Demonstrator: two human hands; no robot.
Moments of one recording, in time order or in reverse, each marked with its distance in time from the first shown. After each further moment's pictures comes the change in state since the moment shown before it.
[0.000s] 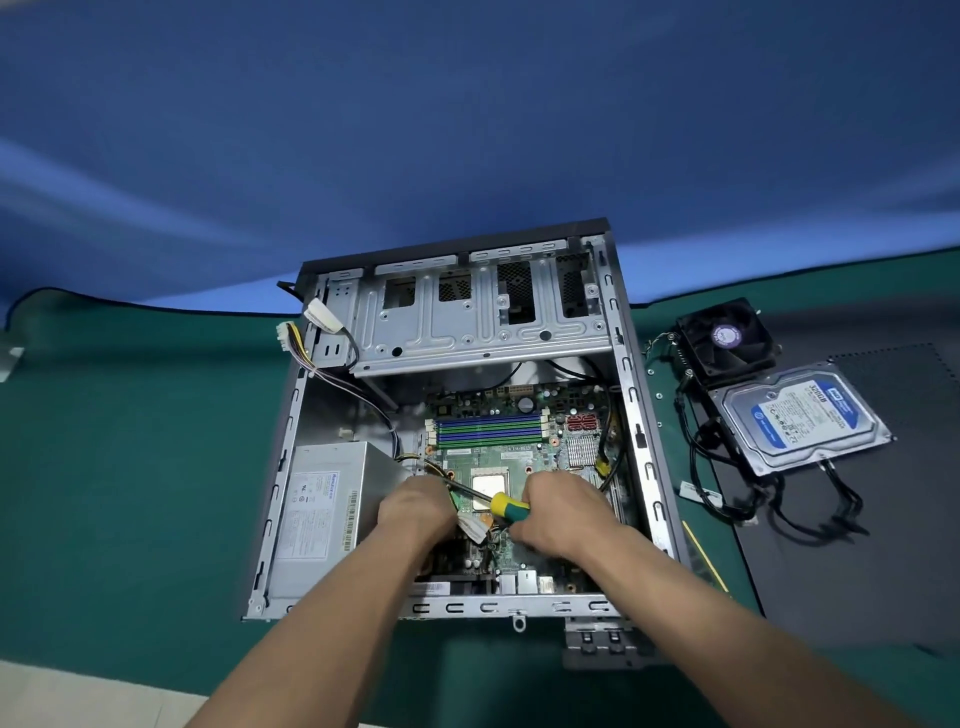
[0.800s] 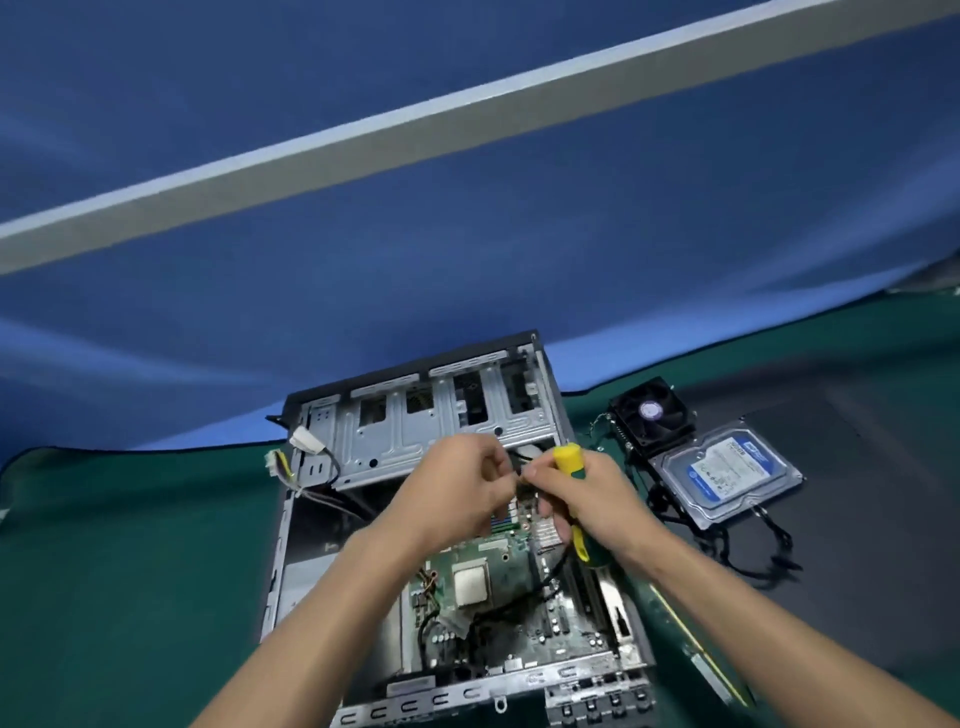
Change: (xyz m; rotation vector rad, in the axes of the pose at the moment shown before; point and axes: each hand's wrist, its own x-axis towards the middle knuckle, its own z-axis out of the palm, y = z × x) left_hand -0.108 0.059 -0.105 -0.416 0.325 0.773; right_hand -0.060 0.029 -0.087 1.175 0.319 -0.328
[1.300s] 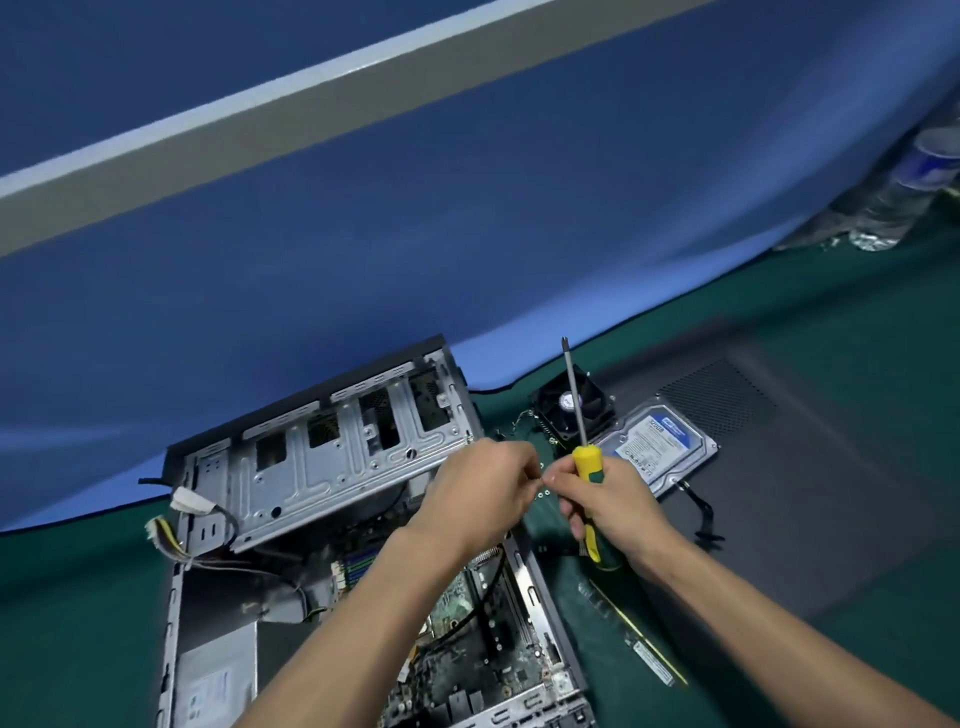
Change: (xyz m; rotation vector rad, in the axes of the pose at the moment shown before) left_hand 0.068 0.039 0.069 0.429 -0.055 0.348; right_hand -0.006 0.029 -0.078 0.071 0.275 0.105
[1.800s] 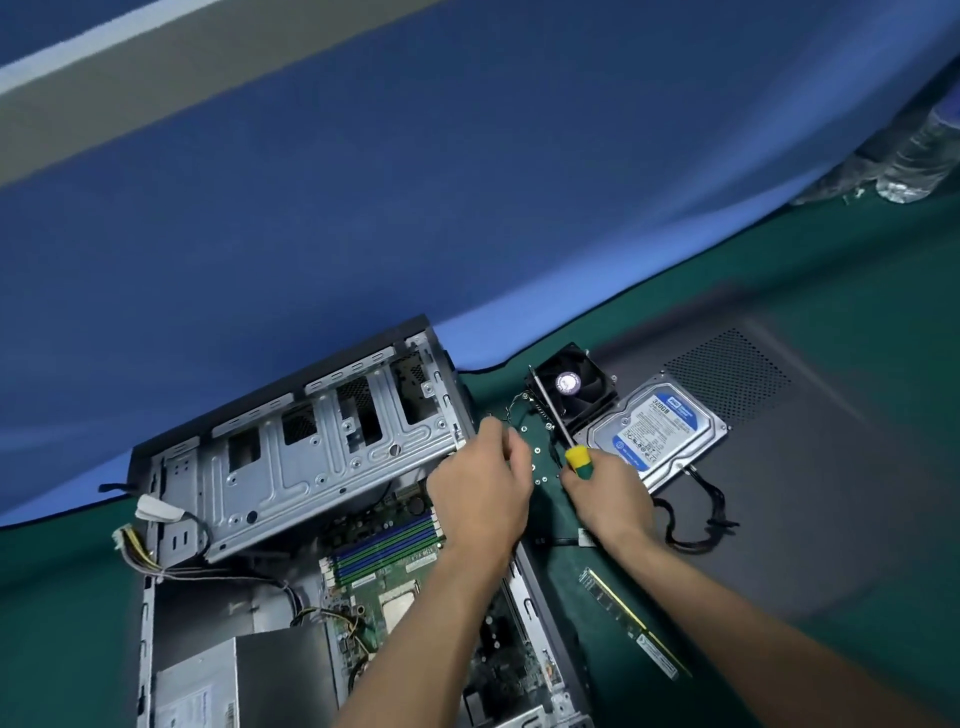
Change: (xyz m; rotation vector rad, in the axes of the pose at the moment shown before) left_hand 0.023 0.004 0.052 0.009 0.530 -0.389; right_hand 0.057 0.064 -0.003 -0.694 0.355 0.121
